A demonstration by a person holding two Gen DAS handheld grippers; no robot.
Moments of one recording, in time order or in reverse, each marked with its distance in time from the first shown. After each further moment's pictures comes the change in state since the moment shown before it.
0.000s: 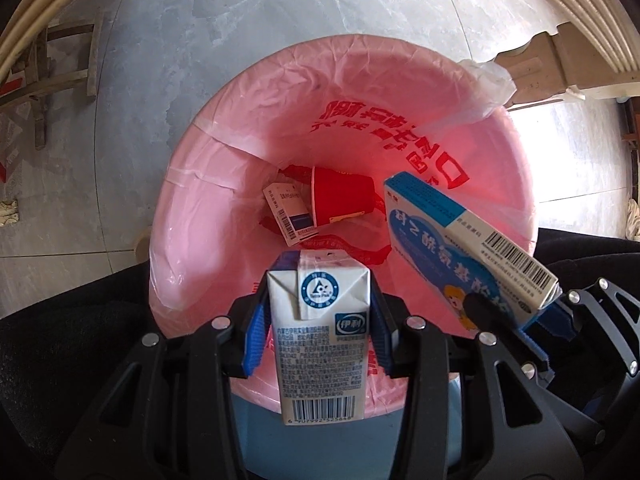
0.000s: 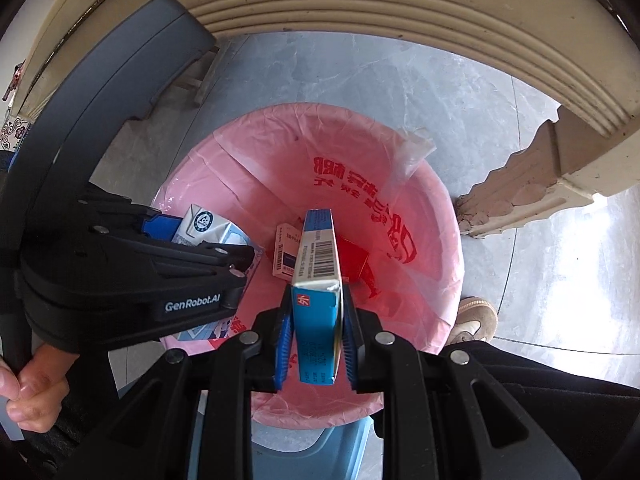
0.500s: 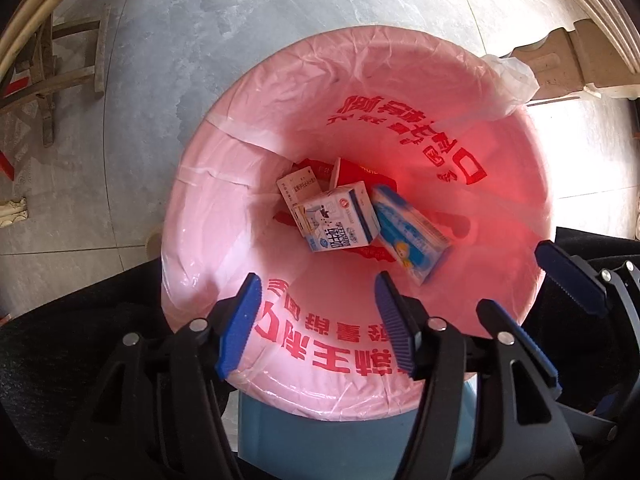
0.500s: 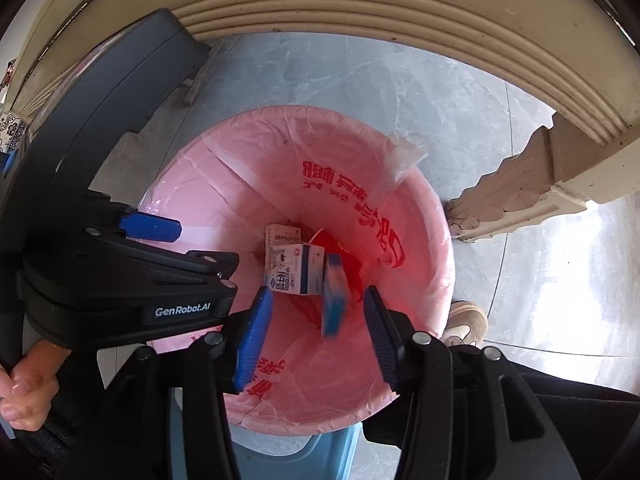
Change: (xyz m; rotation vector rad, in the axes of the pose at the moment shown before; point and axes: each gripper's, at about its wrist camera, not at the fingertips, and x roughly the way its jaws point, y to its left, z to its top) left arm 0.007 0.005 0.006 -0.007 0.025 0.042; right arm 0.006 -0.001 0.004 -0.003 -0.008 -0.041
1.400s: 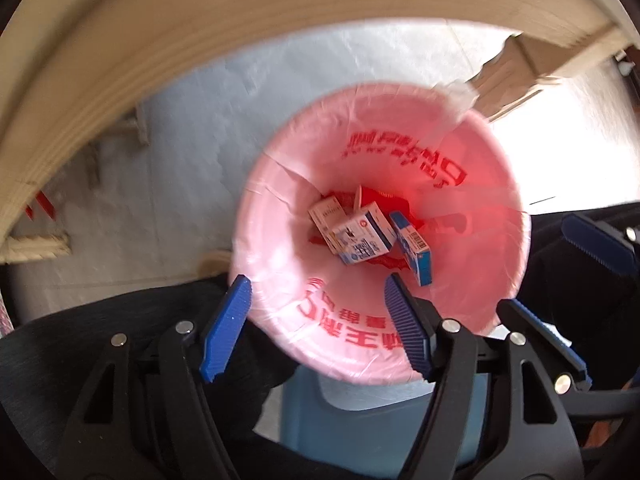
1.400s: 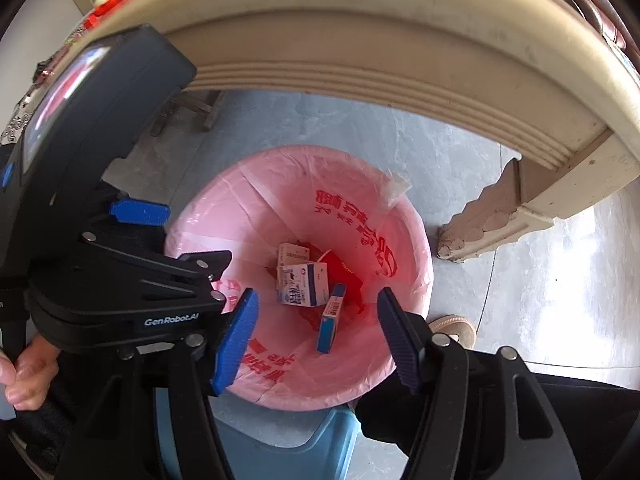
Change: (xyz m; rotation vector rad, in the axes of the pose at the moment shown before) left arm -0.071 -0.010 -0.046 0.106 -0.214 0.137; right arm -0.073 0.010 -0.020 -0.040 -0.137 0.016
